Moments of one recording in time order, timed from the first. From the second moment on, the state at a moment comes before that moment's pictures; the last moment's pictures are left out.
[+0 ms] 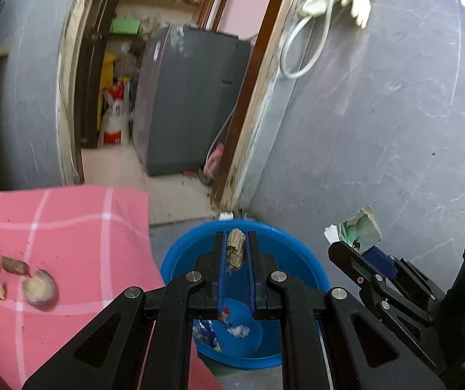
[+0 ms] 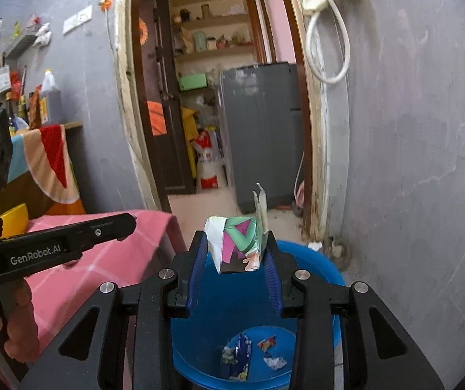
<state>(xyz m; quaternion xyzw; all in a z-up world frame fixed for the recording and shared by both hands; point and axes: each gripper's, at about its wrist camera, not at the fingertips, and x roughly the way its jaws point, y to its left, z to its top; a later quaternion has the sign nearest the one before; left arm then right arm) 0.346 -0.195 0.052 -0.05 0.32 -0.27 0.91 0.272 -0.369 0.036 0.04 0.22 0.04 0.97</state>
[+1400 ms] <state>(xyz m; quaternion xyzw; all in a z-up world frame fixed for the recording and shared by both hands) 0.279 -0.066 0.092 -0.09 0.17 -0.13 0.97 0.238 -0.319 0.095 0.03 0.10 0.05 0.99</state>
